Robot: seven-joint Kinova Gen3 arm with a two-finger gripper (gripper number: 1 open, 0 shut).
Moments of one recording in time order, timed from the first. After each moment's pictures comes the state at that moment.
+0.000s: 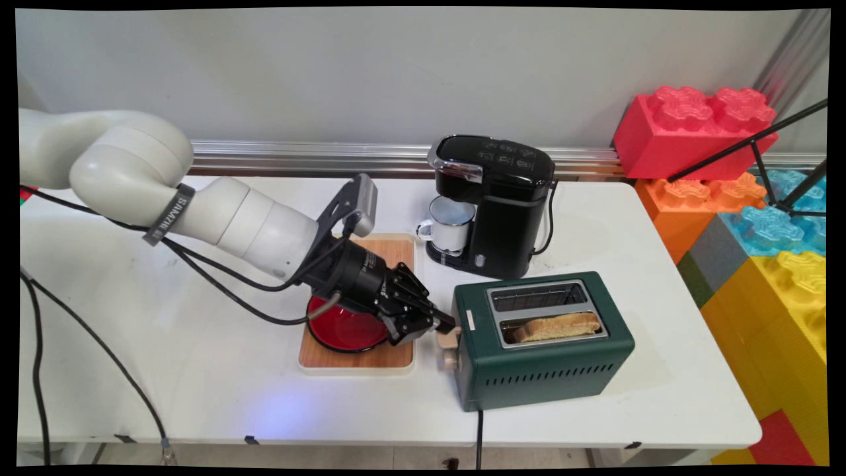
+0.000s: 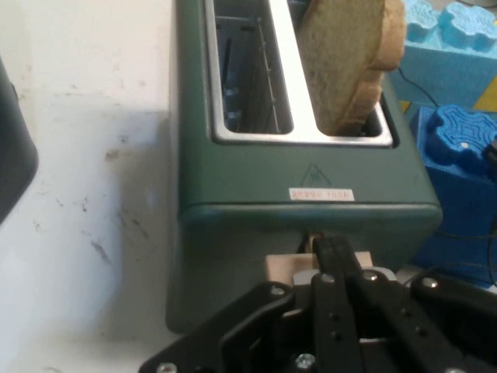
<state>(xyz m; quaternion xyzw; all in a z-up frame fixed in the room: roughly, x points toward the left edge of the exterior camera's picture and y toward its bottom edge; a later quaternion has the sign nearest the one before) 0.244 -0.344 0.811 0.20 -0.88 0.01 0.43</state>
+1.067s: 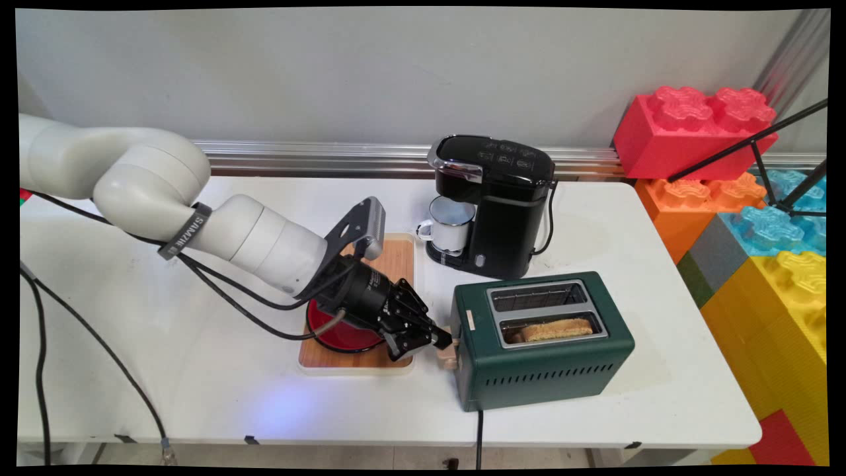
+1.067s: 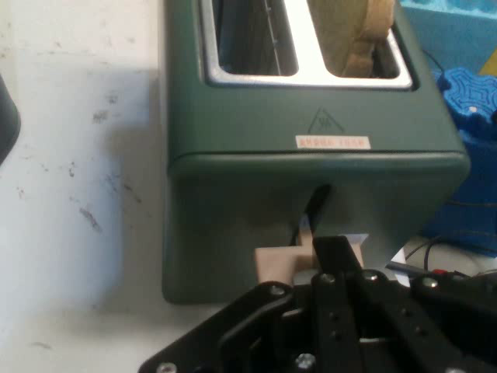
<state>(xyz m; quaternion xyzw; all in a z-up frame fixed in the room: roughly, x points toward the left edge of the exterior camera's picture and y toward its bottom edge) 0.238 -0.345 0.788 0.19 -0.89 0.00 0.41</state>
